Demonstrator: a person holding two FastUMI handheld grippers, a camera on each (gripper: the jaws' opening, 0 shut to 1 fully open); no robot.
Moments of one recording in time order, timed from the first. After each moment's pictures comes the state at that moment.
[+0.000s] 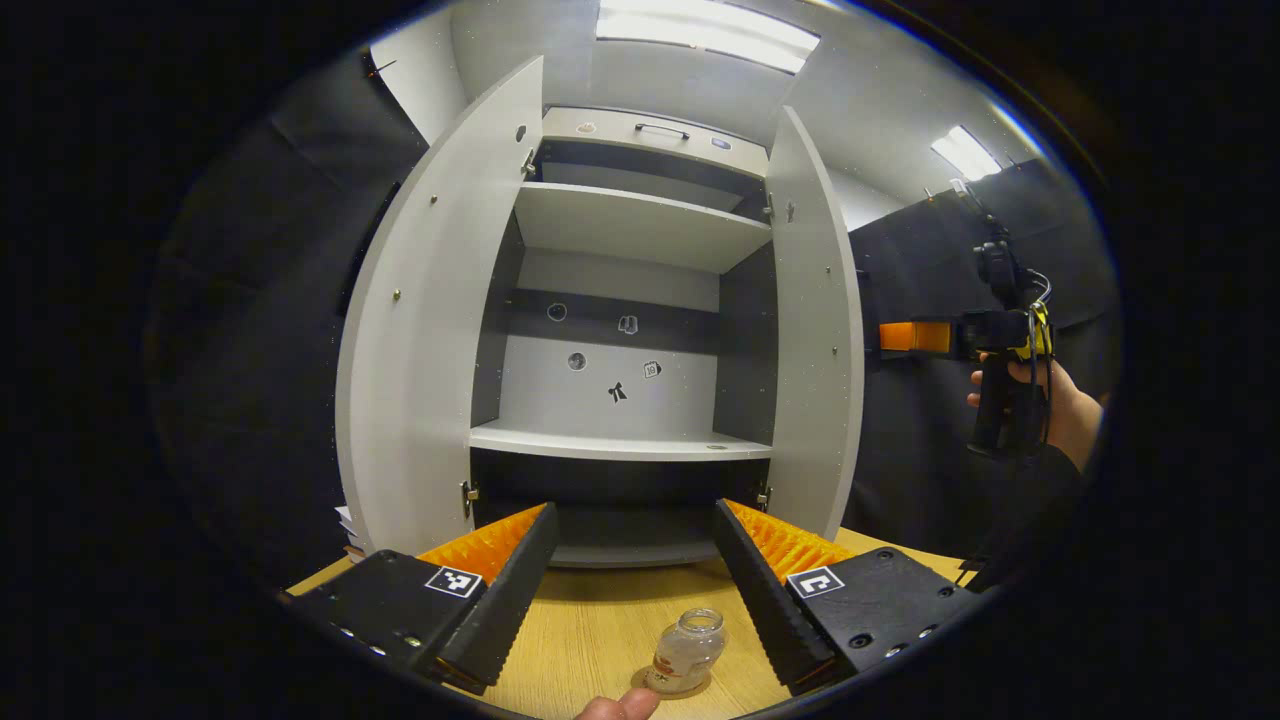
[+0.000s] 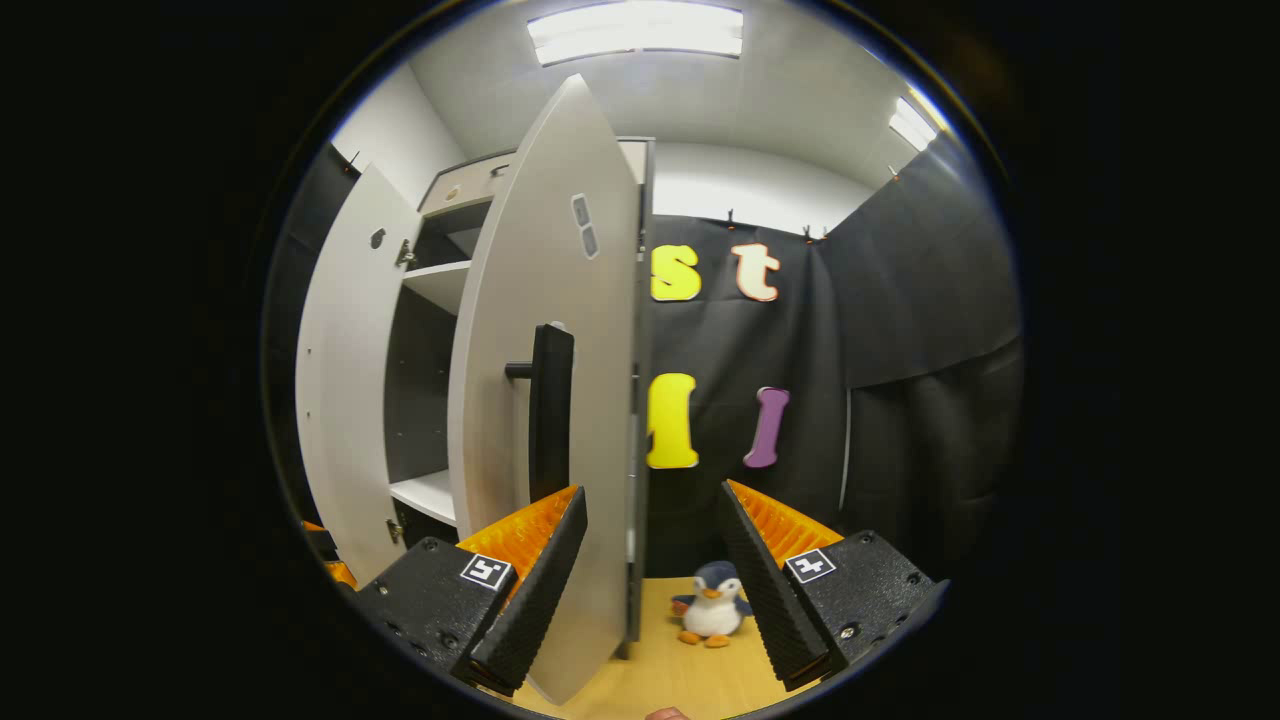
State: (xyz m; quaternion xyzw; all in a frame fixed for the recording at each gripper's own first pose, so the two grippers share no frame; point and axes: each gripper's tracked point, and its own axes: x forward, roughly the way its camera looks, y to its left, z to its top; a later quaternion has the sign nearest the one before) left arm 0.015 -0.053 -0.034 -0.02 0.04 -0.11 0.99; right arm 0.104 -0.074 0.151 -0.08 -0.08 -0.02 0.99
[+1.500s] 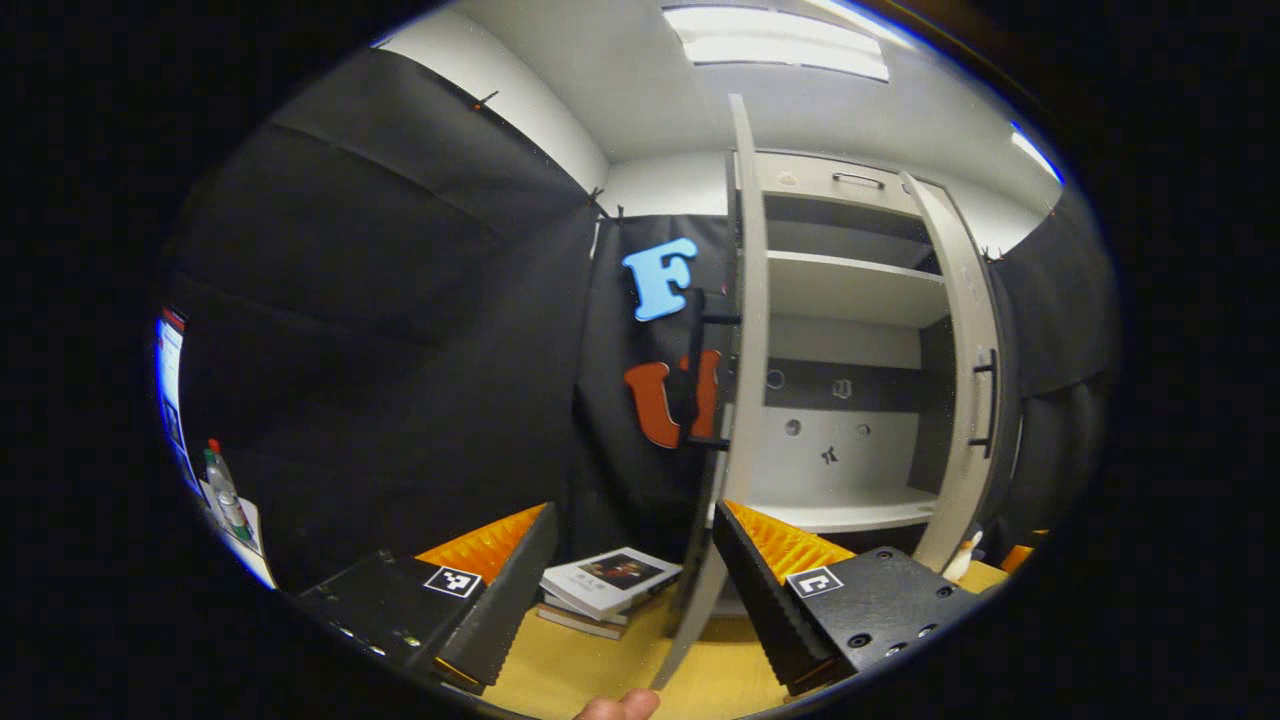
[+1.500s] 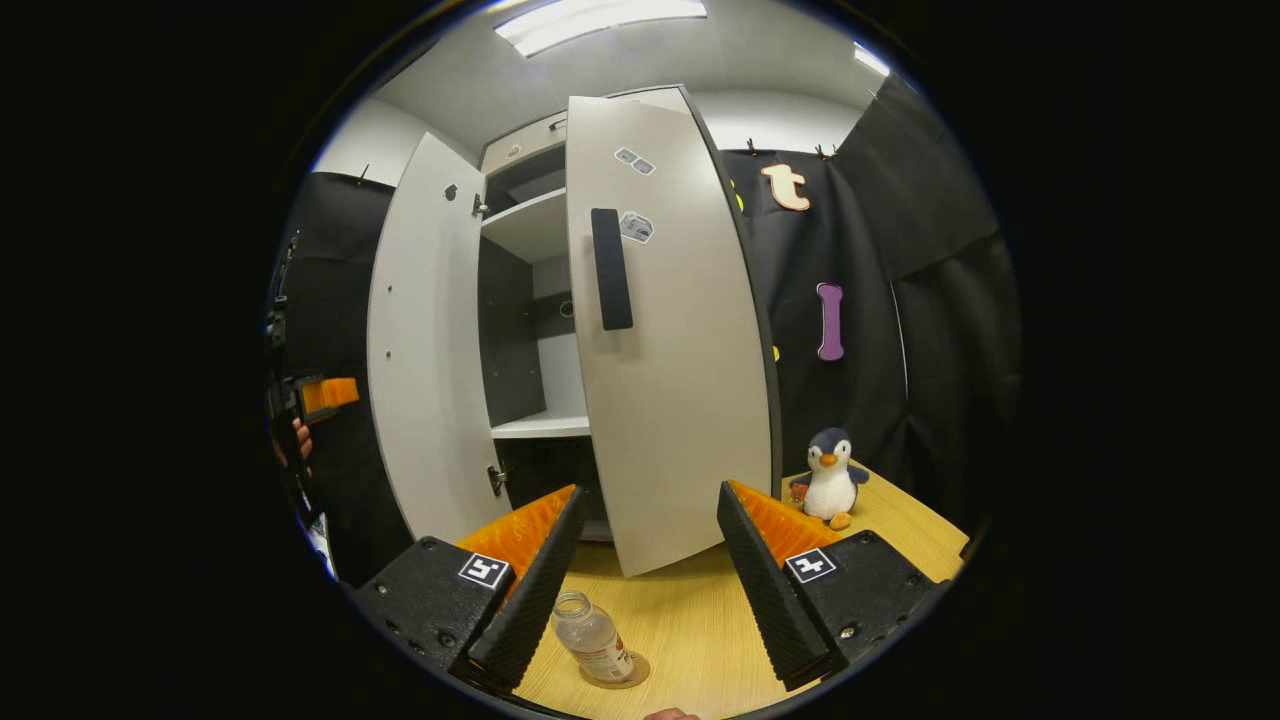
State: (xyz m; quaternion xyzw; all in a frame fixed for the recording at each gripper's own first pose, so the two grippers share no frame) left arm 0.042 0.202 0.068 -0.01 -0.01 0.16 0.99; right arm 0.040 0.023 -0.024 0.01 0.00 0.04 1.00
